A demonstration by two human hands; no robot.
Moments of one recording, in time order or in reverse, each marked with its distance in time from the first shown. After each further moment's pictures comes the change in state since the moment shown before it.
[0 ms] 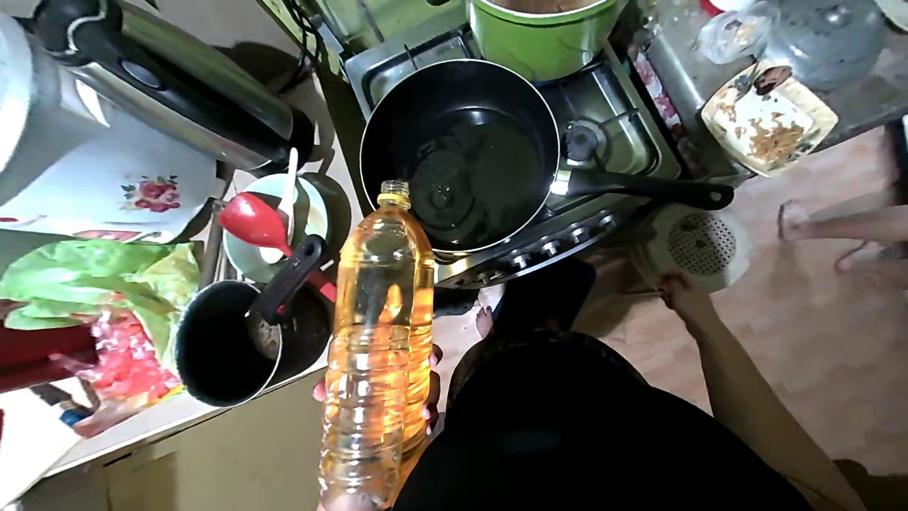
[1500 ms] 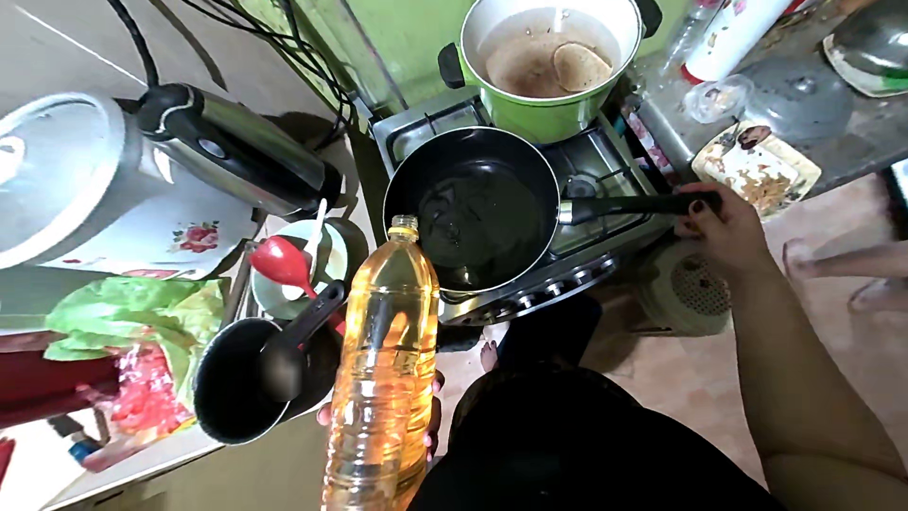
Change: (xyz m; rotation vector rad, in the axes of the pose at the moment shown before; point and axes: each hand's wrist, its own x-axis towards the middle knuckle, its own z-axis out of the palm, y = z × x) left_hand 0.015 0.012 -0.003 0.011 -0.065 0.014; right_hand 0.021 -0.176 -0.059 0.191 0.017 -0.738
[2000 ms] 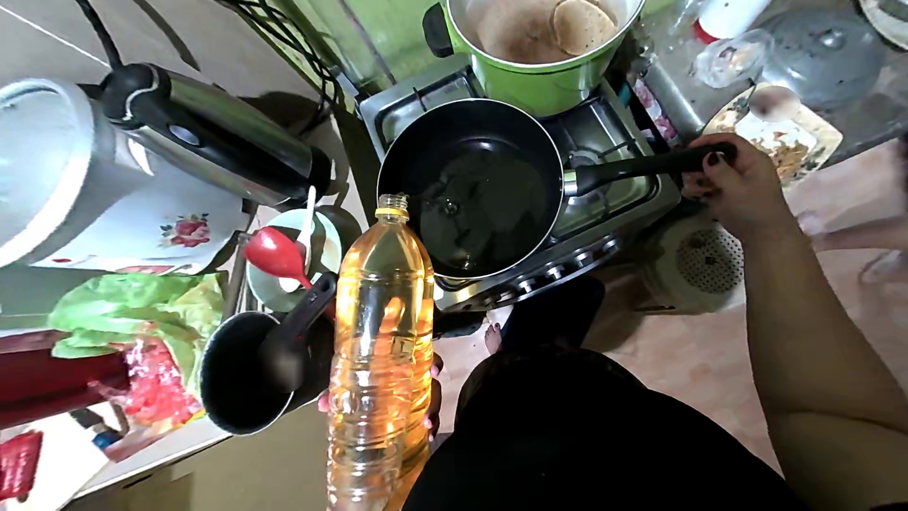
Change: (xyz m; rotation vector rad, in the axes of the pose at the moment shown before) left_hand 0.007 0.006 -0.031 -0.055 -0.161 -0.080; right_hand 0.031 0.007 -0.008 0.132 -0.054 -0.034
